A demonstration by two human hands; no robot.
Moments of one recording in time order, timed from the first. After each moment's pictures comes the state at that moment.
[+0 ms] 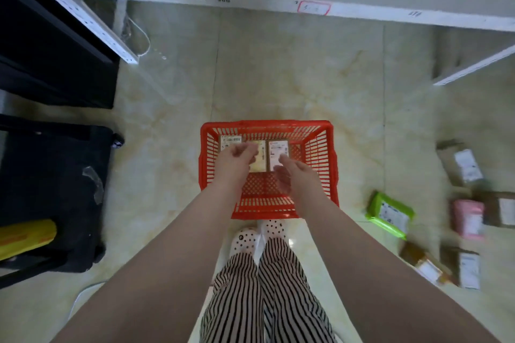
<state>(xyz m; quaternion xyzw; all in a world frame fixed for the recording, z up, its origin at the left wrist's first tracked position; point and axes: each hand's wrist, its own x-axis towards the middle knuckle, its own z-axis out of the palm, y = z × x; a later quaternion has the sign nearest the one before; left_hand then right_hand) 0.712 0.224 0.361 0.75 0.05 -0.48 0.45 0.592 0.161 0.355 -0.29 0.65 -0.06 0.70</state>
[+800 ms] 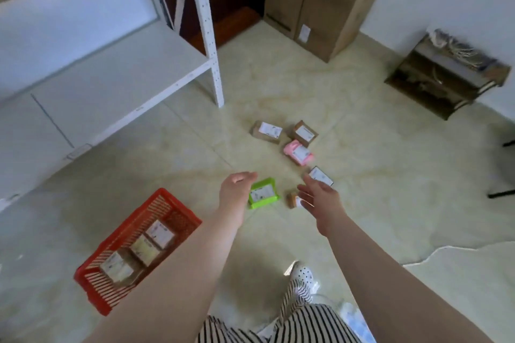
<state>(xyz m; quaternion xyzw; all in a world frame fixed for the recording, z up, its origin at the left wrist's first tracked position) 0.277 0.143 0.602 0.66 -0.29 -0.62 0.31 0.111 0.196 0.613 -0.06 0.71 -0.44 0.55</state>
